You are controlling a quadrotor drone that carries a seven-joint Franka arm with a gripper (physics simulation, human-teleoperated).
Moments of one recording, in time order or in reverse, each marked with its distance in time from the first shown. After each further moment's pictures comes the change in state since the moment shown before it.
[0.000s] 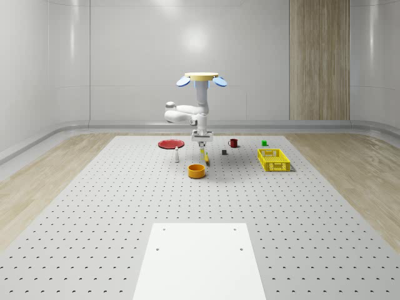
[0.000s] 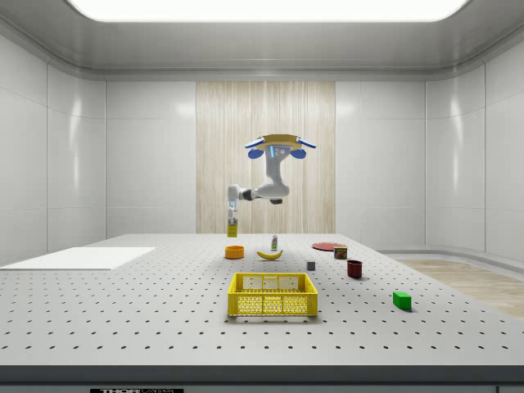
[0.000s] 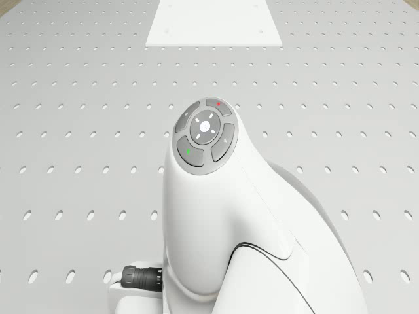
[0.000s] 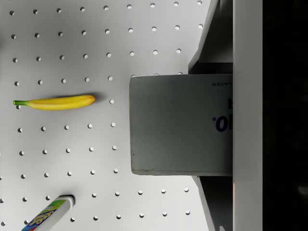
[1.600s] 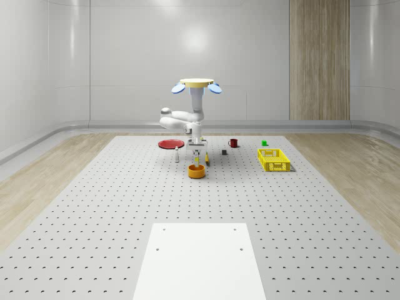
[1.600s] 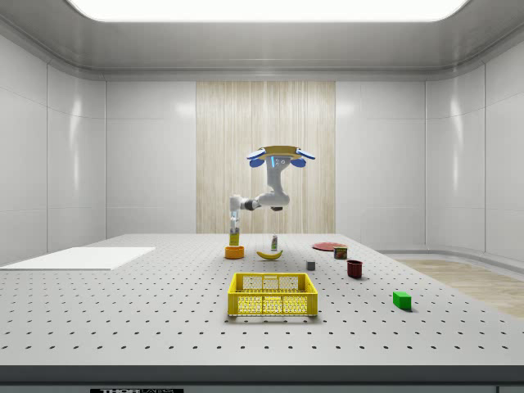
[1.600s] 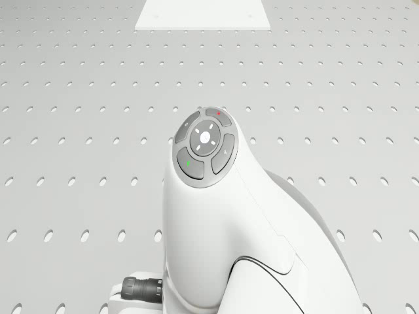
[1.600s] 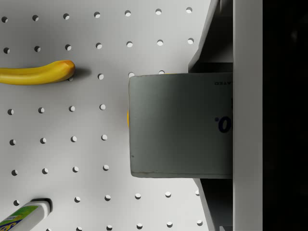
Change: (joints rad) arm -0.008 -0.026 -0.058 0.008 -0.050 0.041 -0.004
